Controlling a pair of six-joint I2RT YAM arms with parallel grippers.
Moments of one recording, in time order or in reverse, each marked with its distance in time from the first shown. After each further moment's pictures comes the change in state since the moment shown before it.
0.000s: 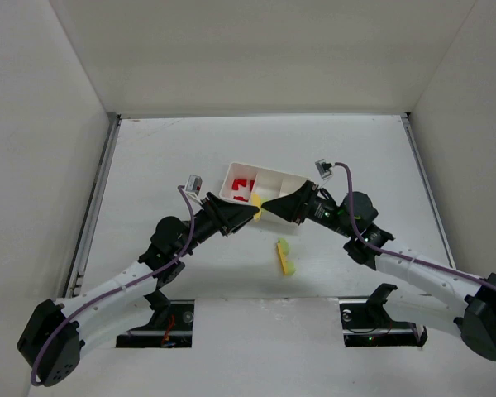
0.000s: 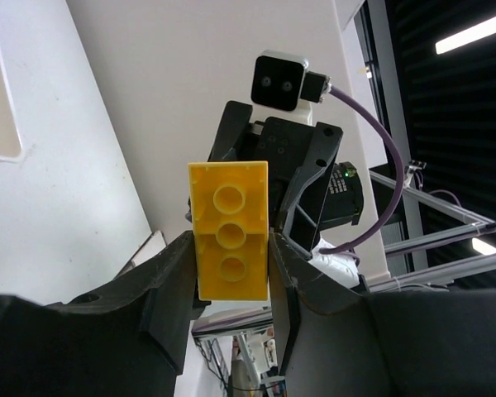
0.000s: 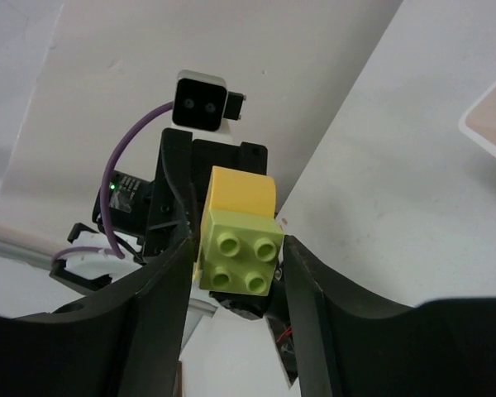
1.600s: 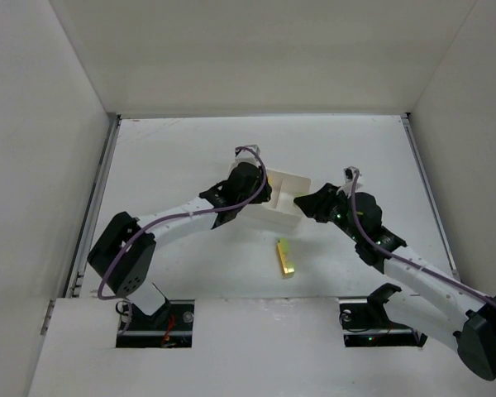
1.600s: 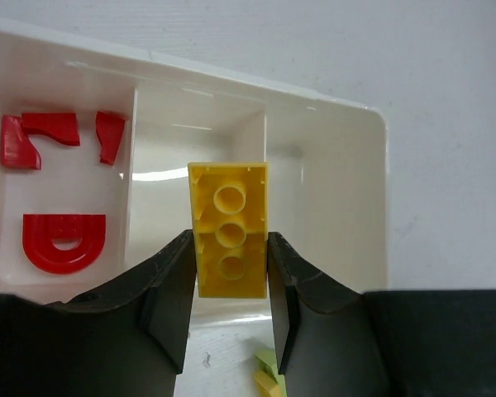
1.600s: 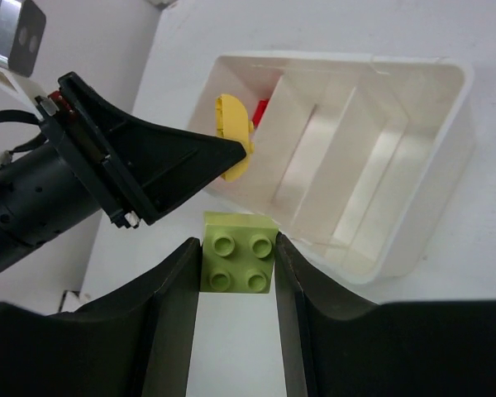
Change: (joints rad) left arm -0.046 0.725 0.642 -0.628 -0.447 0.745; right arm -0.177 -0.117 -0.091 -0.344 0.305 -0.276
